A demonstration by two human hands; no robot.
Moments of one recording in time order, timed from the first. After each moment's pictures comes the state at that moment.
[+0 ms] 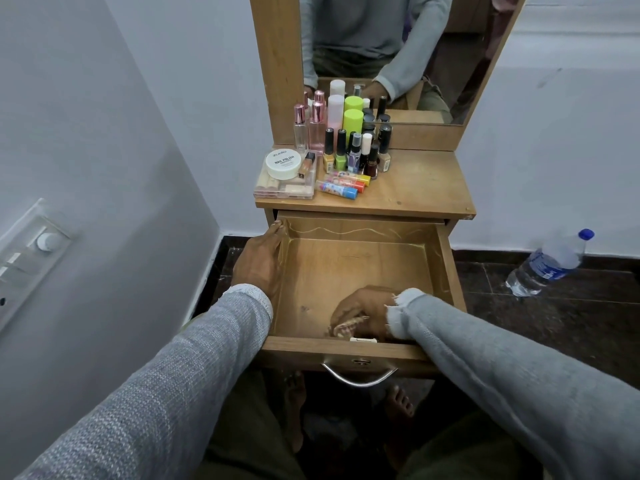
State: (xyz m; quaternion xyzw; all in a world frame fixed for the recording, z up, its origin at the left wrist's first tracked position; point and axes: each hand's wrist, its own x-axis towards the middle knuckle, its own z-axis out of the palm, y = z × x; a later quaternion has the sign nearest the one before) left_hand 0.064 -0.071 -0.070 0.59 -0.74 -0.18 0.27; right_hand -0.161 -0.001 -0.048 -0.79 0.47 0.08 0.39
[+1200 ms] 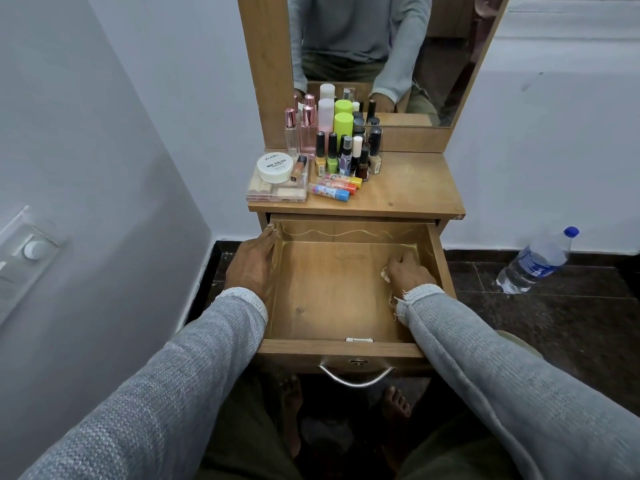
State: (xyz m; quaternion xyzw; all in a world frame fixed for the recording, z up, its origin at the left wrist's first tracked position) left_hand 0.064 -0.073 -0.072 0.60 -0.74 -0.16 0.27; right_hand -0.203 -0.011 -0.046 -0.60 0.78 0.05 0.17
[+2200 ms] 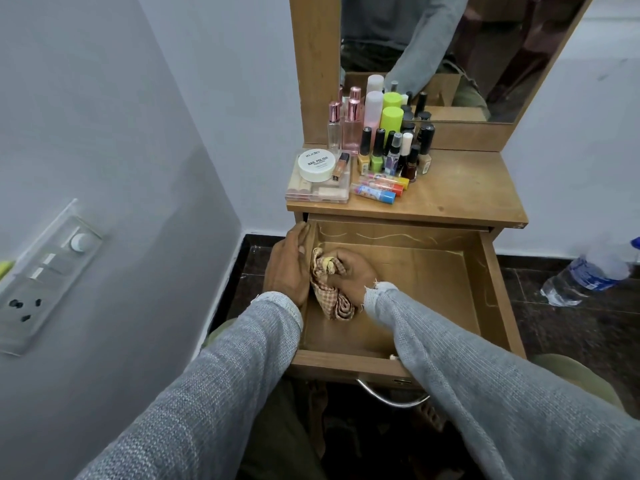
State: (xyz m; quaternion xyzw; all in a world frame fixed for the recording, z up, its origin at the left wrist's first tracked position) left_hand 0.067 -0.072 -0.076 0.61 -0.68 -0.24 0.33; right_hand -0.082 -0.057 -0.082 -0.56 0.55 -0.36 0.50
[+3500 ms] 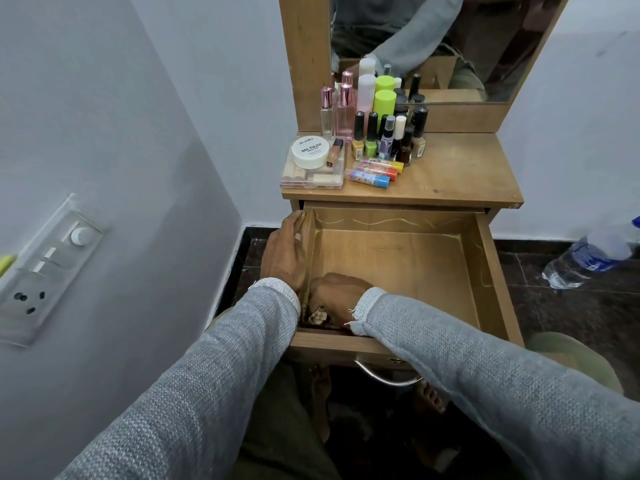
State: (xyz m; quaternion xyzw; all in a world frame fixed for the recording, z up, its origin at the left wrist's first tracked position) left_hand 0.069 -0.072 -0.082 0.60 -0.70 -0.20 0.34; right_hand -0.068 -0.024 -0.059 -0.90 0.38 0.04 0.21
